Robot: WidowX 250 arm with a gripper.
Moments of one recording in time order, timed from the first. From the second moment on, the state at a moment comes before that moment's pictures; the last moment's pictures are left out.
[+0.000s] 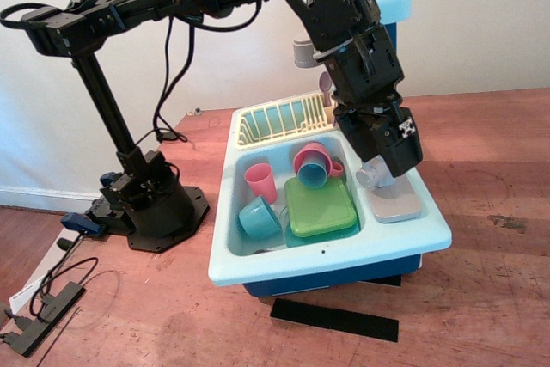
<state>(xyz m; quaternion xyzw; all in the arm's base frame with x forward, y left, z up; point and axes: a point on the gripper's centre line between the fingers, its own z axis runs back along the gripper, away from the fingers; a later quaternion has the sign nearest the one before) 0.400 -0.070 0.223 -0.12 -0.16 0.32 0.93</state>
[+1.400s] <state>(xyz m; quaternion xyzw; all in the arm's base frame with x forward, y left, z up) 0.387 -0.042 0.183 -0.11 -0.19 0.38 0.90</state>
